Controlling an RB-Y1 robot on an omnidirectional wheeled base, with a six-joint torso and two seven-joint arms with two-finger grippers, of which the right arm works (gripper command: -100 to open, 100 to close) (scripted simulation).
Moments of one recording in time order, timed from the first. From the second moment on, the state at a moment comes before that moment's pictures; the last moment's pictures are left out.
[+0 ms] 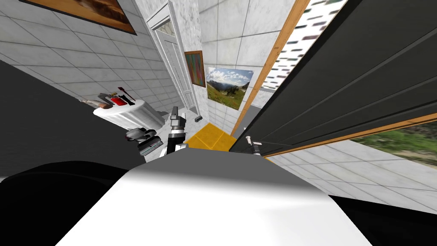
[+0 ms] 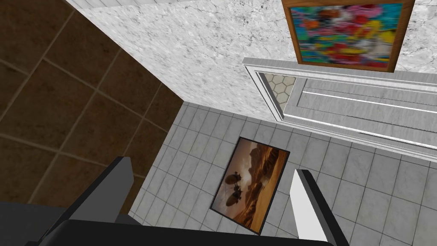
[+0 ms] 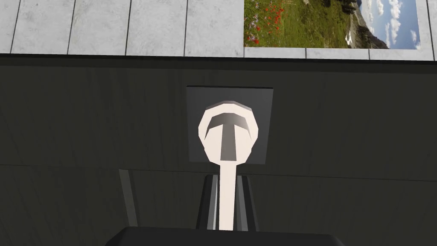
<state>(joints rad) 0.03 -0.43 0.04 -0.50 -0.02 -1.11 -0.42</state>
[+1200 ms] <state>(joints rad) 0.13 -0.48 0.07 -0.47 -0.01 -1.27 -0.47</state>
